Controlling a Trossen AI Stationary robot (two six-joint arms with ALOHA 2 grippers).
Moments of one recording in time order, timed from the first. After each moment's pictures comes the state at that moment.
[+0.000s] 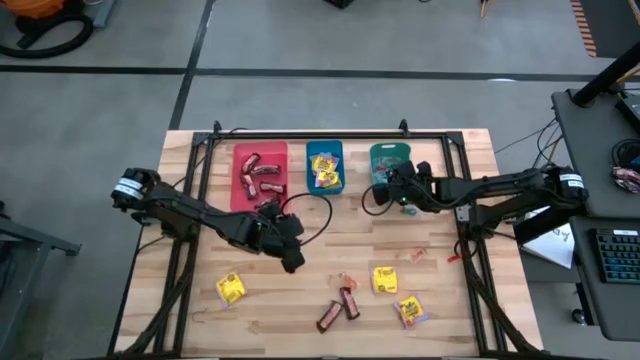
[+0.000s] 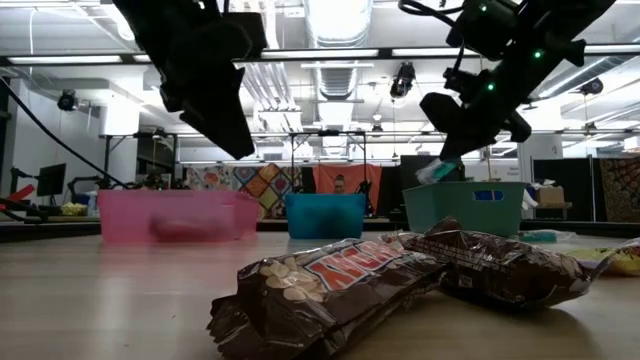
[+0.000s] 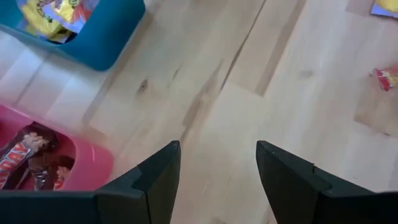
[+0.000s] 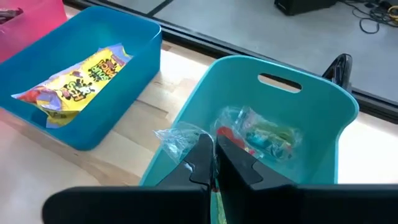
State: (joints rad) left arm -0.31 1.58 1.05 -0.57 -0.48 -0.64; right arm -0.13 1.22 0.63 -0.26 0.72 0.66
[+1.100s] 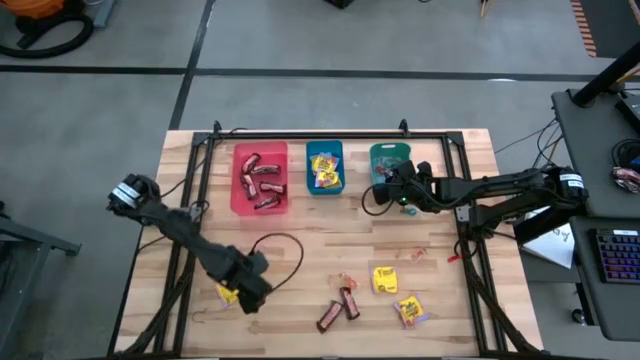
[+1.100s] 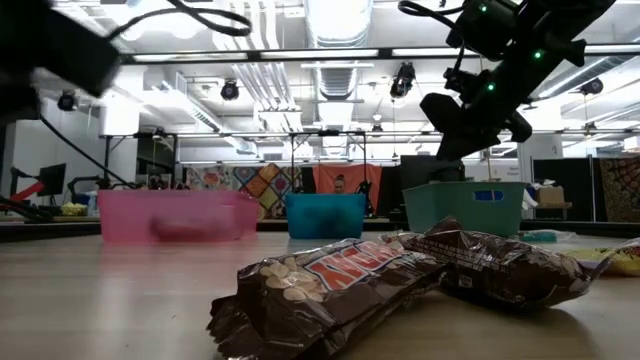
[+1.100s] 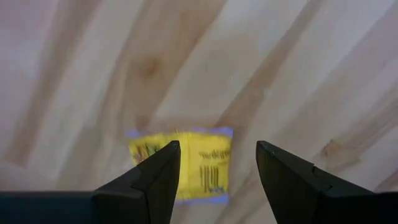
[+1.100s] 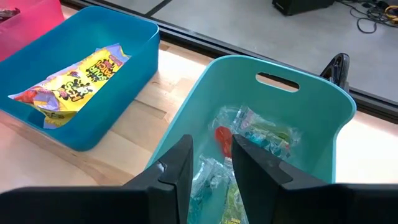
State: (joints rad) left arm -0.61 1.60 1.05 -0.97 0.07 -1.20; right arm -0.12 1.22 0.63 -0.27 0.72 0.67
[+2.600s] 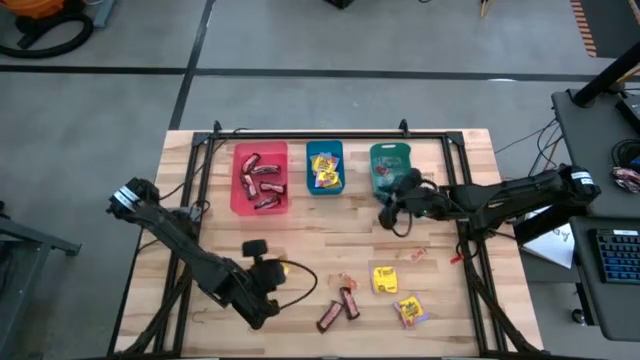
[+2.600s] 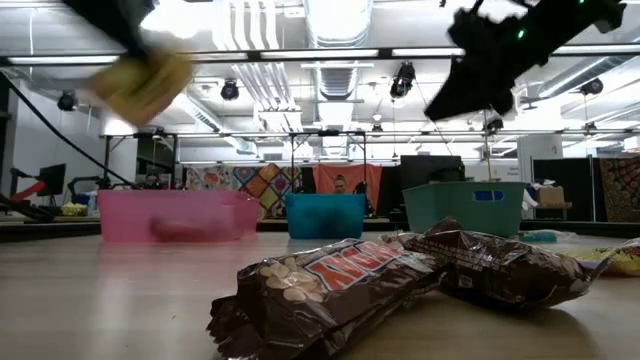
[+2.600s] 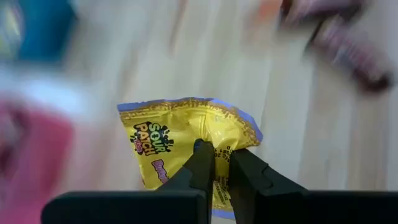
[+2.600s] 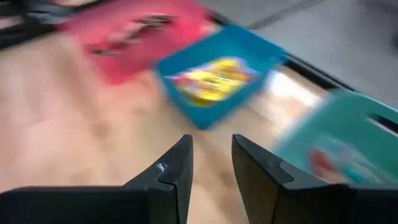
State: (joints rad) left arm -0.69 1.64 1.26 -0.89 -0.57 -0.80; right arm 0.06 1.07 0.63 -0.18 0.53 0.43
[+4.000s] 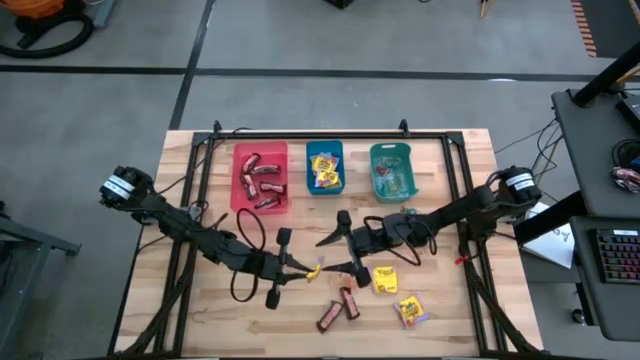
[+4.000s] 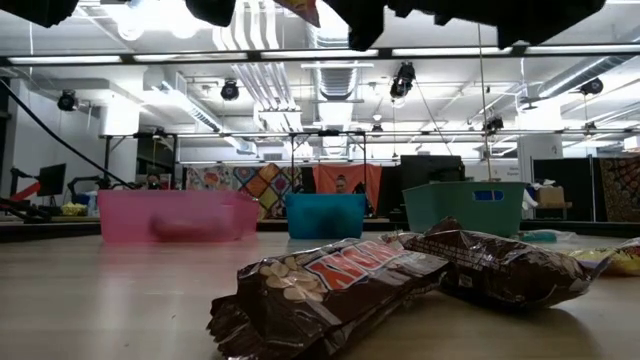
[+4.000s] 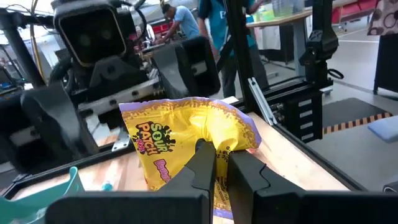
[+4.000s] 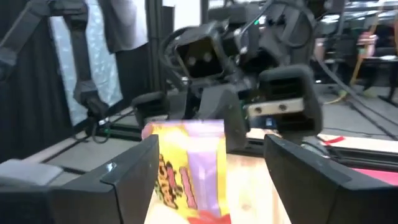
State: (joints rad) left arm -0.50 1.49 0.65 0.83 -0.32 0.23; right arm 0.25 1.66 0.82 0.92 -0.06 0.01
